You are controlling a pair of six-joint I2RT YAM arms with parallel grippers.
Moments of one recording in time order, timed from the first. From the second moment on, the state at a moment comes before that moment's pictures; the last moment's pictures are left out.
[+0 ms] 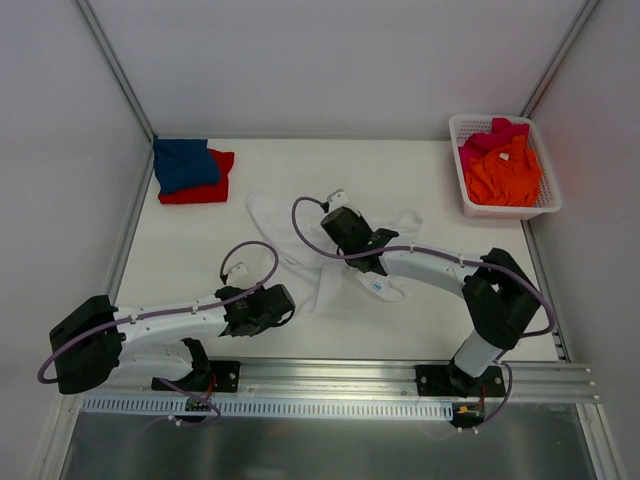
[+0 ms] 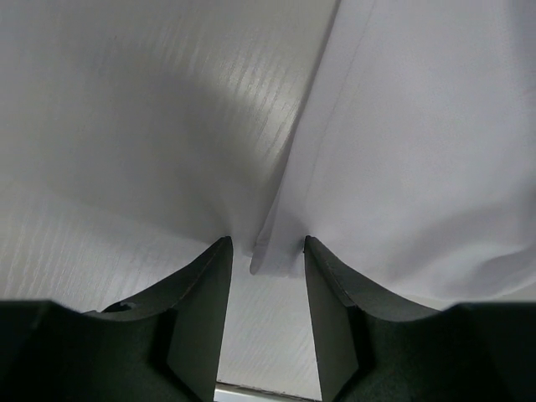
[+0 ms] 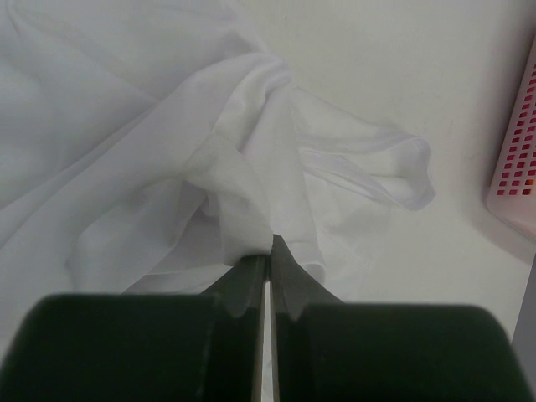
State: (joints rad) left arm -1.07 1.14 0.51 -0.69 -0.49 -1.57; right arm 0.88 1.67 1.10 -0.33 0.69 0.03
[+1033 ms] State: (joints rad) left arm -0.96 1.08 0.80 -0.80 -0.67 -1.36; right arm 0.88 1.22 1.02 -0.37 0.76 0.05
